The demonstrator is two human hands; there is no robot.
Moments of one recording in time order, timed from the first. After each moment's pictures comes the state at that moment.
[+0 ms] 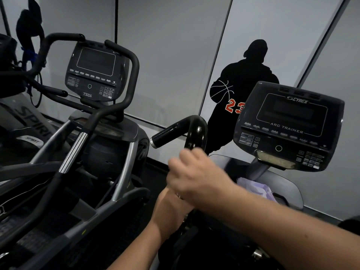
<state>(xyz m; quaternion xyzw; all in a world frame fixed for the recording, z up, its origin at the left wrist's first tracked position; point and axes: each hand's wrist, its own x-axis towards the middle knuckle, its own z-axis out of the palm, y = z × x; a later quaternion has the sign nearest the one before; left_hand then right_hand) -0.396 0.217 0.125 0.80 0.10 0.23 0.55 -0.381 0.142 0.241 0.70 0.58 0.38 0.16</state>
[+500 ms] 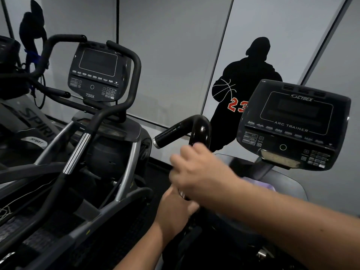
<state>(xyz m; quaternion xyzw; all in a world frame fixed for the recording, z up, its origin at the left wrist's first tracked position) -0.402 0.233 0.110 0.77 0.07 0.19 0.60 -0.382 0.147 0.255 0.71 0.59 0.35 0.18</state>
